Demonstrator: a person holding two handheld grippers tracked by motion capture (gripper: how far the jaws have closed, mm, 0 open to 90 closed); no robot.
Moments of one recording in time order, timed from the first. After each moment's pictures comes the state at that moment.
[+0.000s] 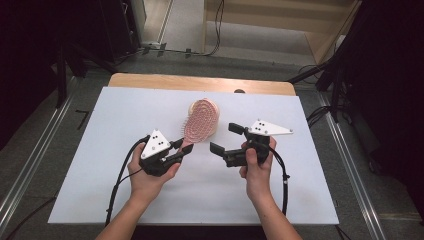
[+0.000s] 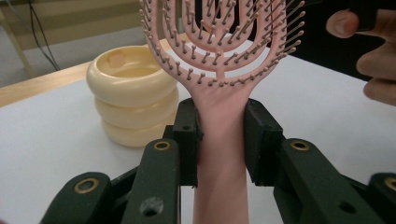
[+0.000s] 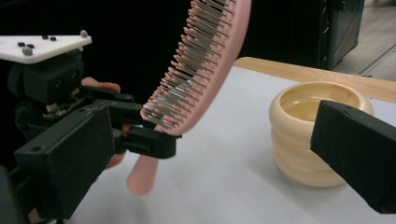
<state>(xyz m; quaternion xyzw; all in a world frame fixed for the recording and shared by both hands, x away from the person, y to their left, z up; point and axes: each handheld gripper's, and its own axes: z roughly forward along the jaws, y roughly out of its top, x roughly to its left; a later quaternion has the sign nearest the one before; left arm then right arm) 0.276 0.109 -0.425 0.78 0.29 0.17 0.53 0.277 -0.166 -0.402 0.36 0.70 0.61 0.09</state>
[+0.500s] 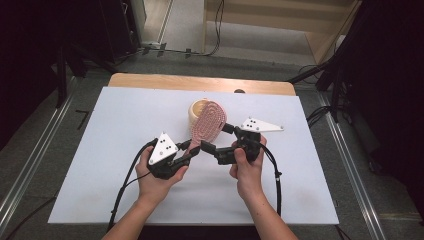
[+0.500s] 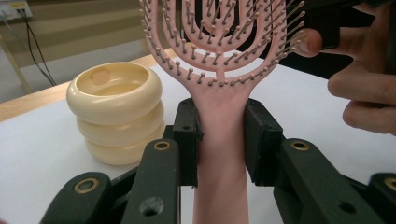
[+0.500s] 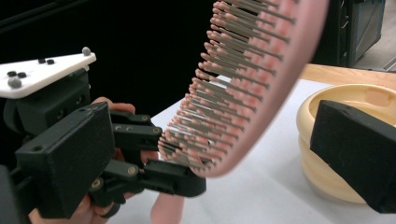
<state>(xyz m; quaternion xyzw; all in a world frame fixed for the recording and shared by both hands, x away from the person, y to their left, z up) 0.268 0.093 -0.428 0.78 0.27 0.19 0.54 0.283 -0.146 -0.402 0.36 0.69 0.62 0.06</state>
